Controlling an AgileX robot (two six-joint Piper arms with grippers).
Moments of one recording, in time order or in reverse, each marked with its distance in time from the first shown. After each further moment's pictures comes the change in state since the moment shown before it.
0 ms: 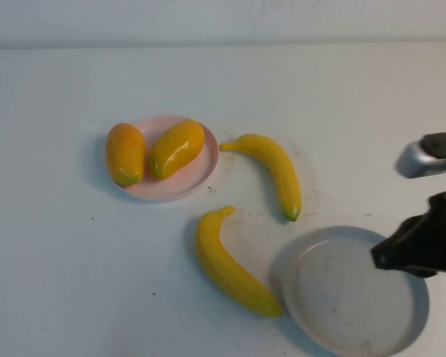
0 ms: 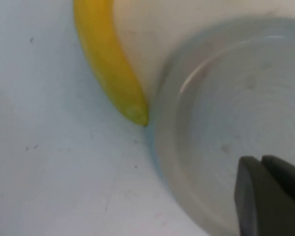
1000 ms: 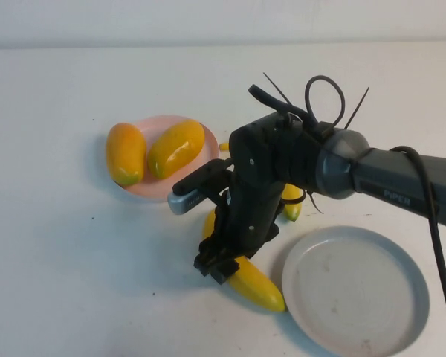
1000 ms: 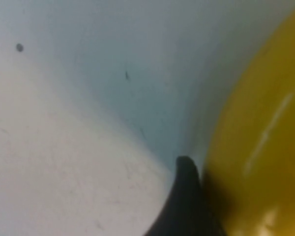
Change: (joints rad) right arm 0.439 0.908 -0.840 -0.371 0.210 0.196; left arm 0.000 0.000 0.000 0.000 0.000 0.000
